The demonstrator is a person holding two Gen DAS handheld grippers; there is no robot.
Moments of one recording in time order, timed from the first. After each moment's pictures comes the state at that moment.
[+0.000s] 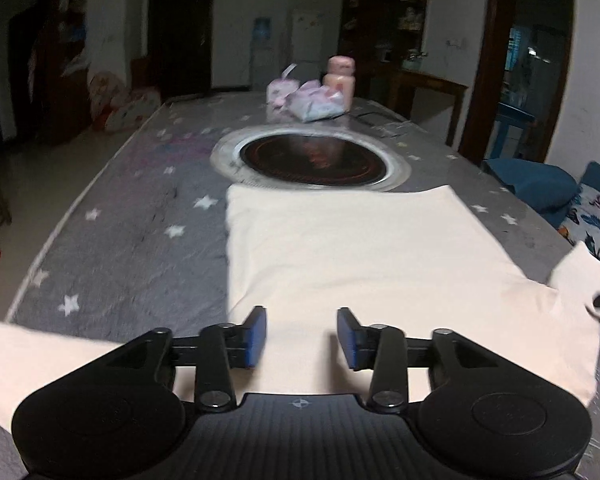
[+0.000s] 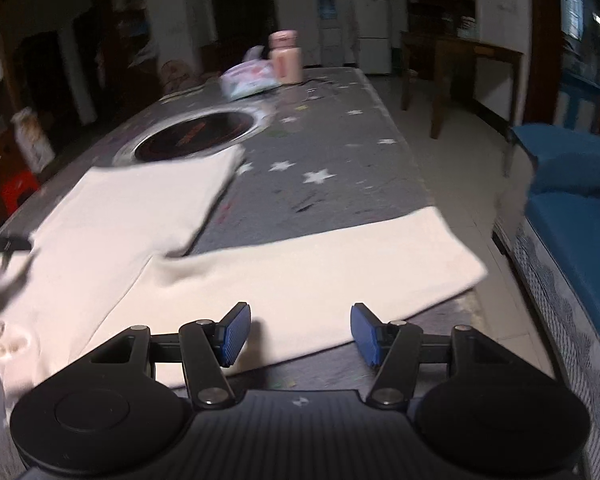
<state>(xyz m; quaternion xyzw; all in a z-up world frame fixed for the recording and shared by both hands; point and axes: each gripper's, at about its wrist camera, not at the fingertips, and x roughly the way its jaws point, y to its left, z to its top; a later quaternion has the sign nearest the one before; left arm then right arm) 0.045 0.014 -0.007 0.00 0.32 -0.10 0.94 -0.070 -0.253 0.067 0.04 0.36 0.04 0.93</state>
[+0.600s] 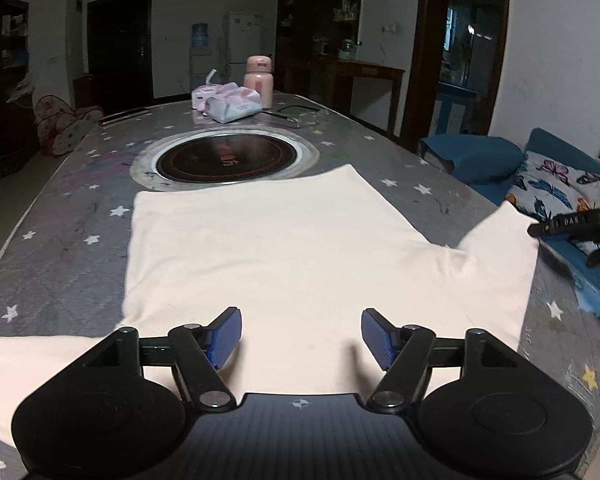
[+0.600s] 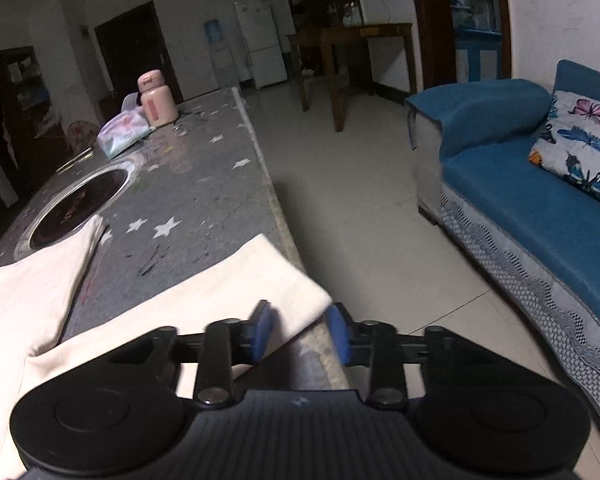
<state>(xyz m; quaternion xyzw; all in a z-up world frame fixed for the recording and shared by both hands) 0.016 -0.043 -0.009 0.03 0.33 -0.17 0.93 -0.048 -0.331 0.047 0.13 0.34 -0.08 0.93</state>
